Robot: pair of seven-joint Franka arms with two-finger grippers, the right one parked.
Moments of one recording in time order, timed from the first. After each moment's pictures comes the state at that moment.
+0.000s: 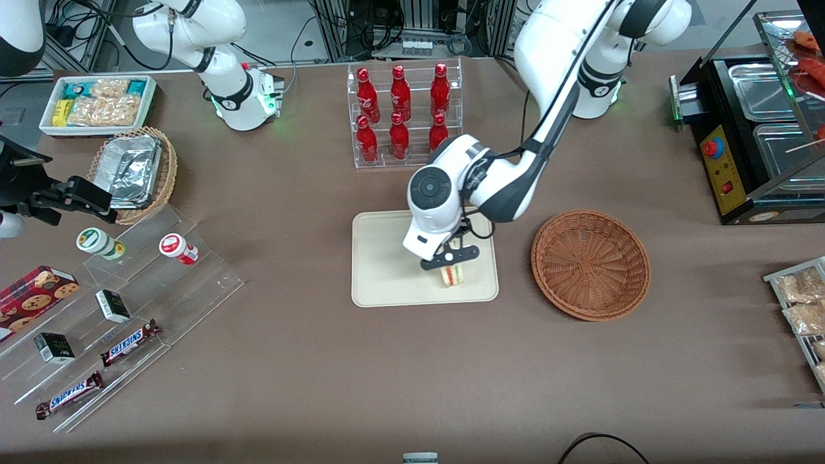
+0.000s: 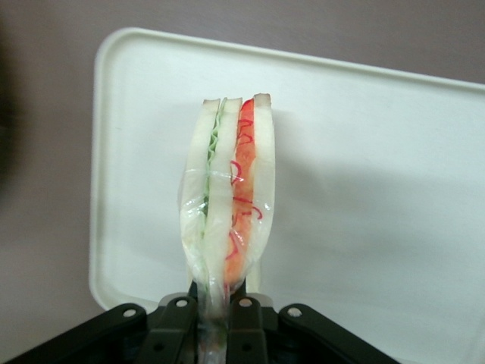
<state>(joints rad) -0.74 0.68 -0.03 -1.44 -0.01 1.97 -0.97</state>
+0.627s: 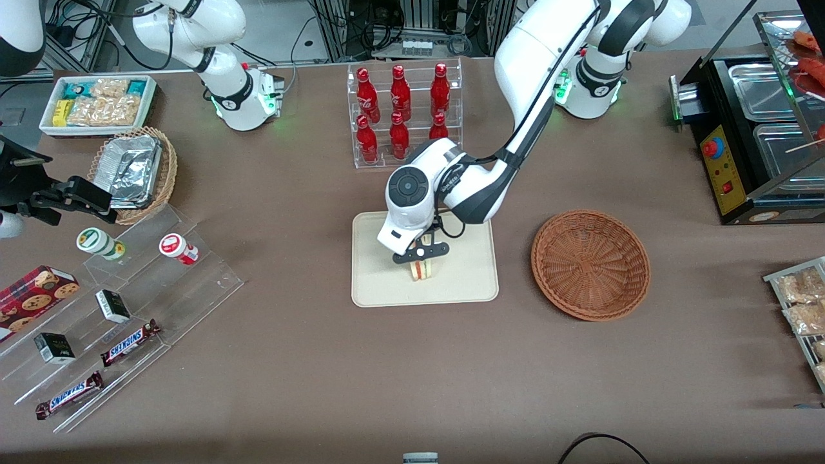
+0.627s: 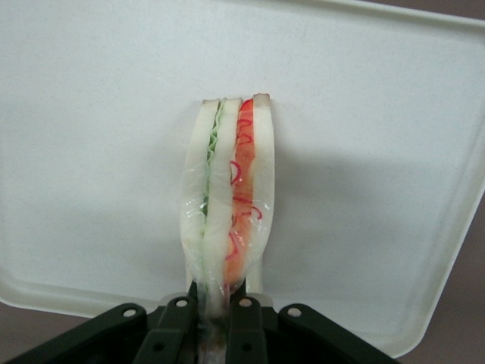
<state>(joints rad) -0.74 0.76 -0.09 -1.40 -0.05 2.05 -0.98</state>
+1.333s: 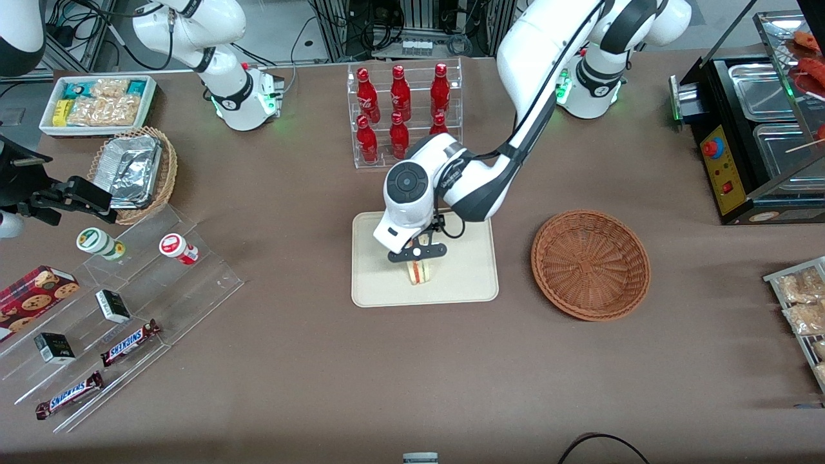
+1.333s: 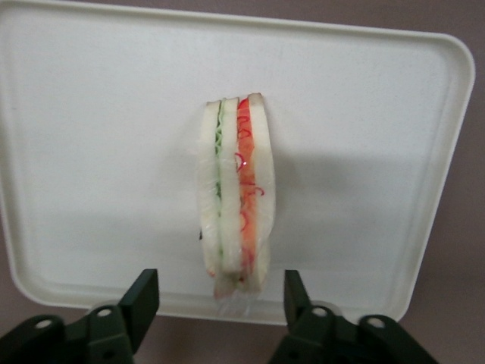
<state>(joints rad) -0.74 0.70 -0.08 -1.35 -0.04 1.96 -0.90</state>
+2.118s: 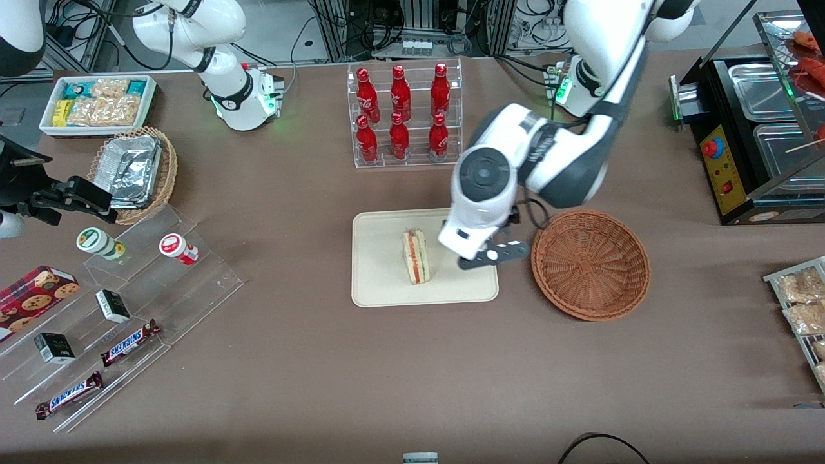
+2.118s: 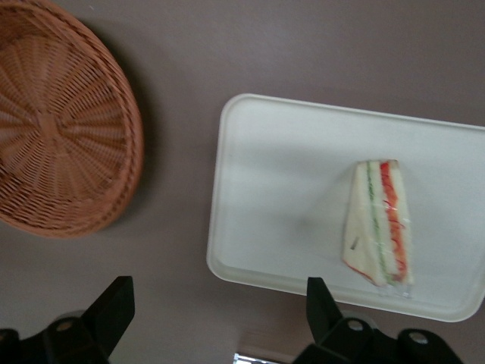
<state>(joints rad) -0.53 0.49 -0.07 -1.36 0.02 1.66 -0.77</state>
